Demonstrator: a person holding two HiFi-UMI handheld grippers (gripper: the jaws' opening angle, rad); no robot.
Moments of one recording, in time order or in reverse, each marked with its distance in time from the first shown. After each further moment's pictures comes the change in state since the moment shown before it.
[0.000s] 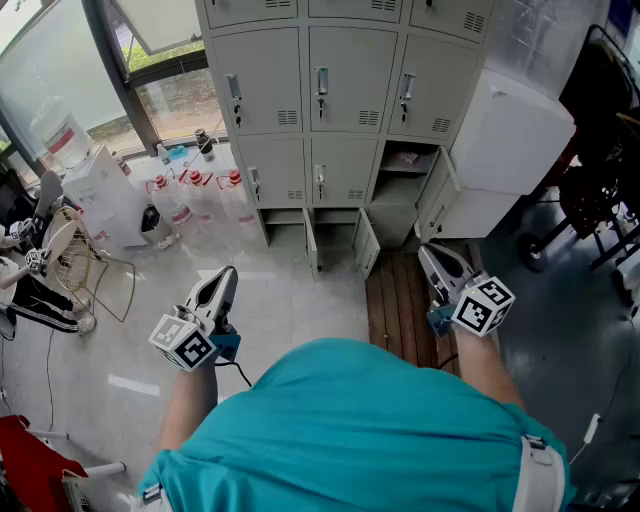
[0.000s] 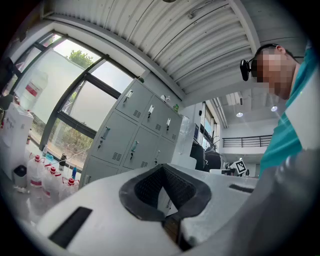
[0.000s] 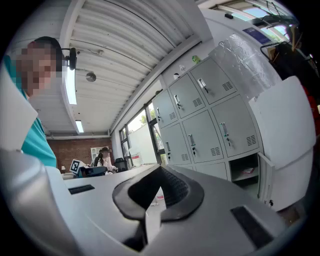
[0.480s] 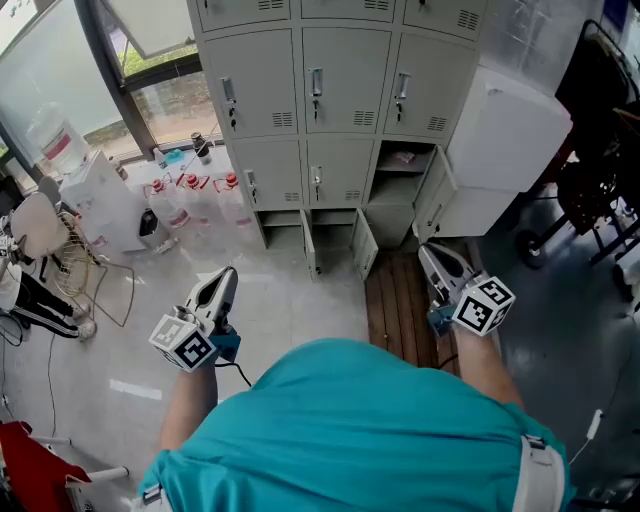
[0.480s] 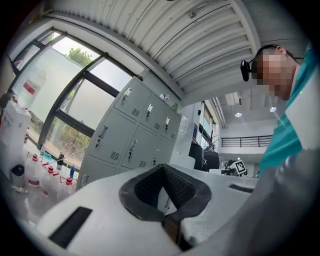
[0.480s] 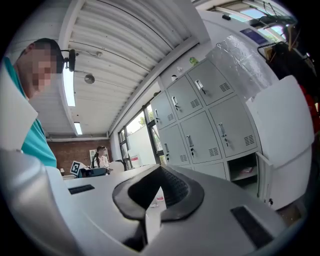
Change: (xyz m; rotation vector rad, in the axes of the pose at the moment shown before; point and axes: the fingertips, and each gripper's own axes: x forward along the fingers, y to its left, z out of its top) left arm 0.007 -0.001 -0.002 -0.003 0.006 -0.018; right arm -0.004 -0.006 0.000 0.017 -0.014 -0.012
